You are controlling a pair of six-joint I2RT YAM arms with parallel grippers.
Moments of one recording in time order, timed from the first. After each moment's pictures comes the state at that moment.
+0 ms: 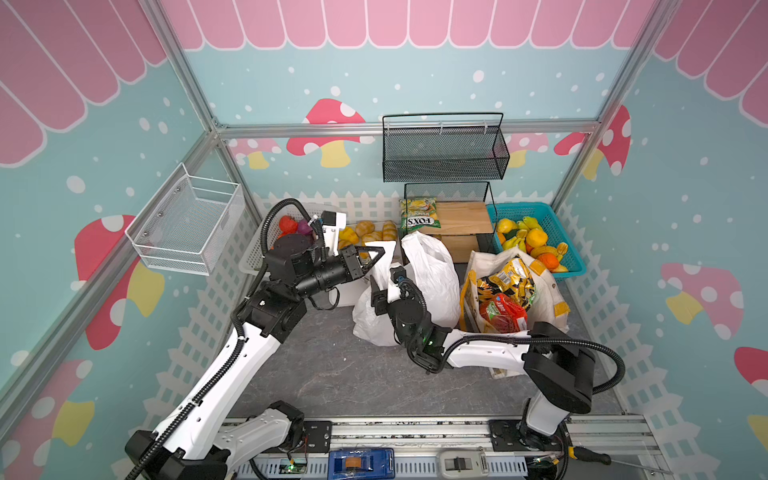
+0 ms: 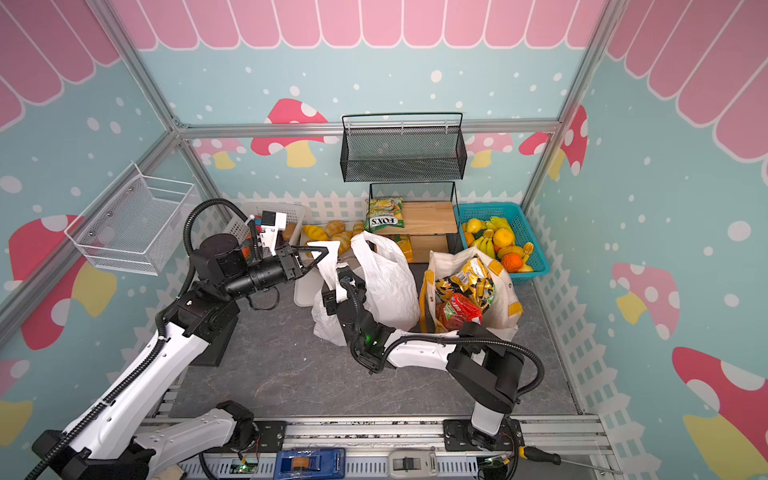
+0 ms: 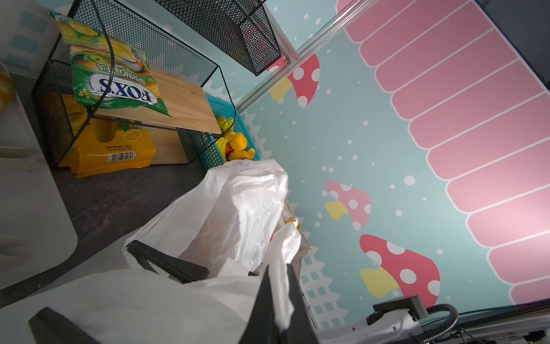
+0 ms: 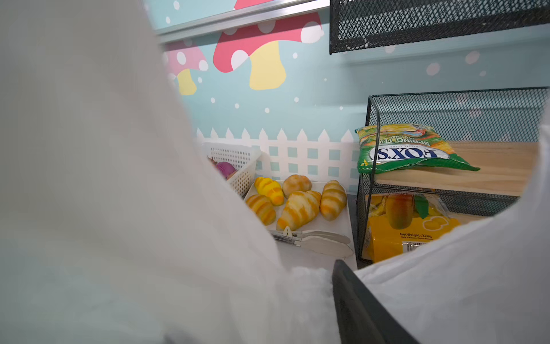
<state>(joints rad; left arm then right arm) -0.41 1.09 1.20 -0.22 0.57 -0.86 1.08 1.70 0.98 0.71 0.72 0.12</state>
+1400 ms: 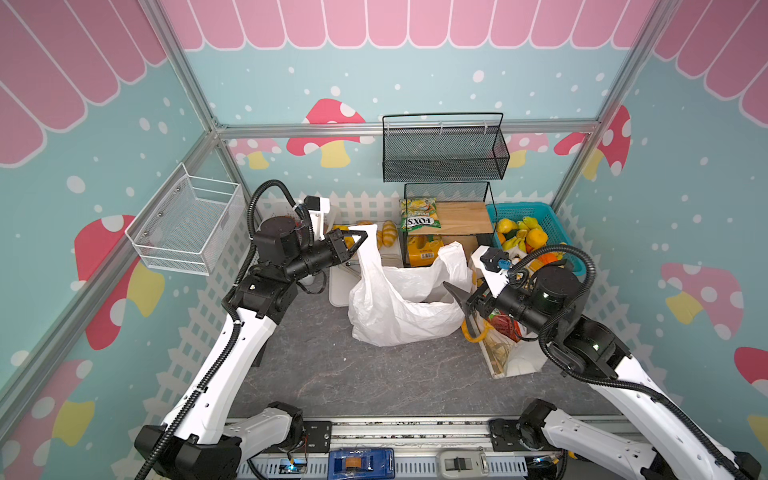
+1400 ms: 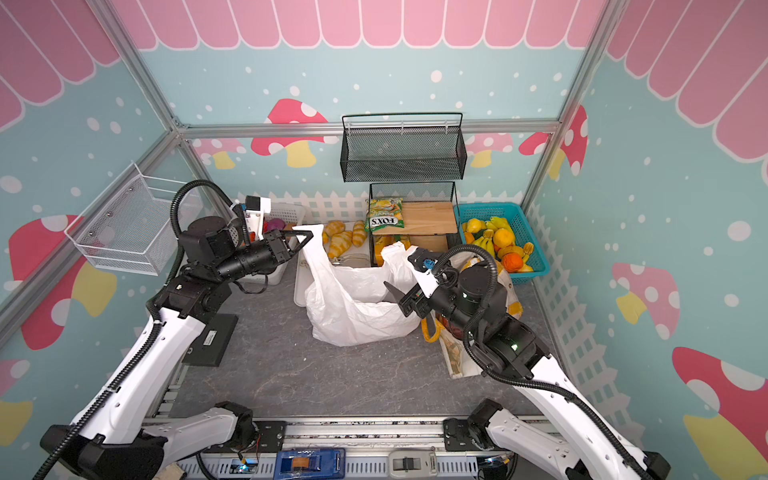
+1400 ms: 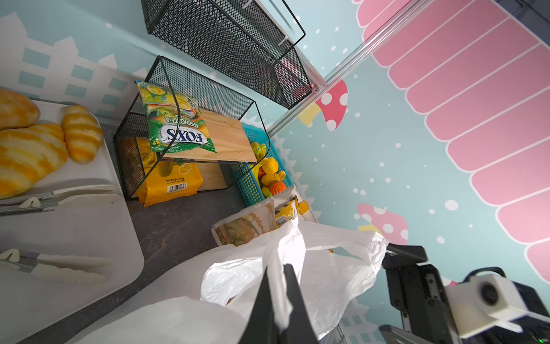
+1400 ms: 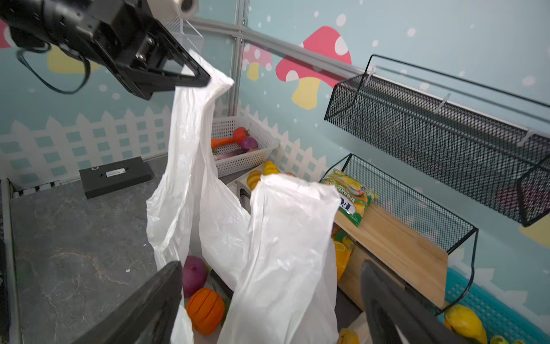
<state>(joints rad) -0.27 1.17 1.32 -0.33 0.59 -0.73 0.64 0.88 1.10 -0.40 -0.09 -0.24</state>
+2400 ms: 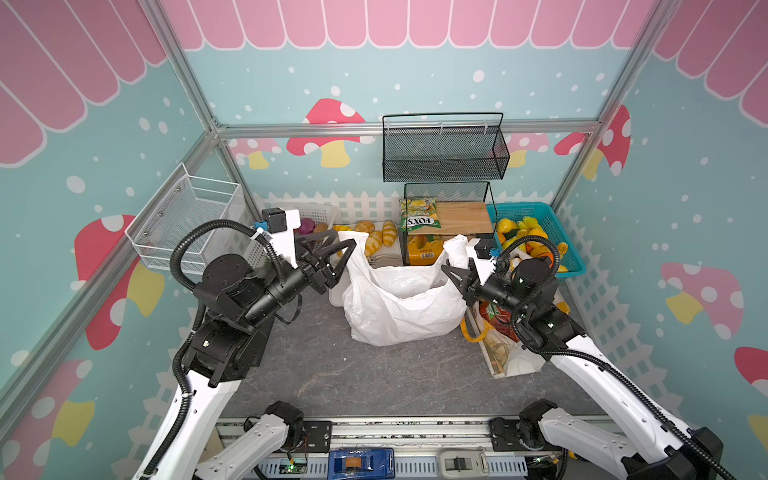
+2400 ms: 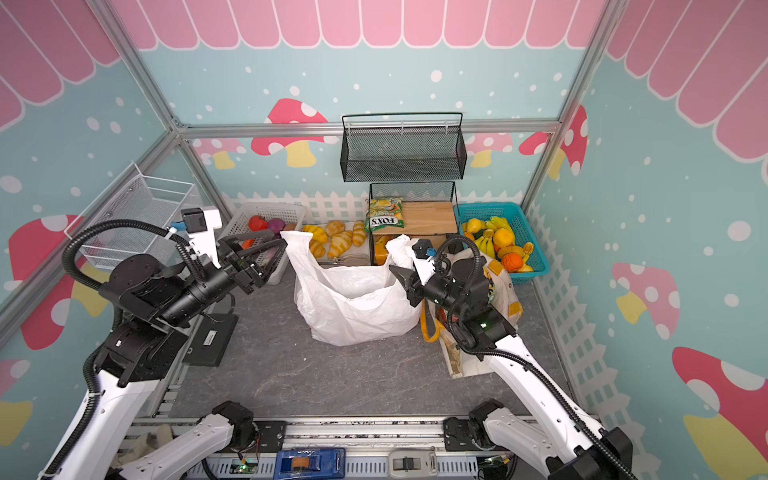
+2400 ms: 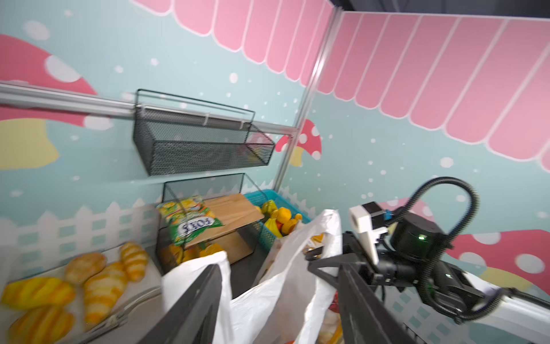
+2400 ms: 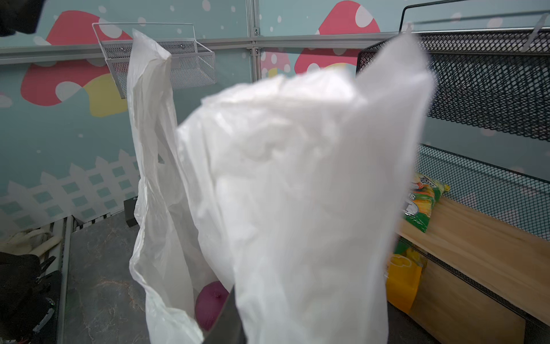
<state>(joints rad) -0.46 0.88 1.29 -0.28 0.40 -0.33 0.48 1.00 0.91 0.01 -0.42 -0.02</state>
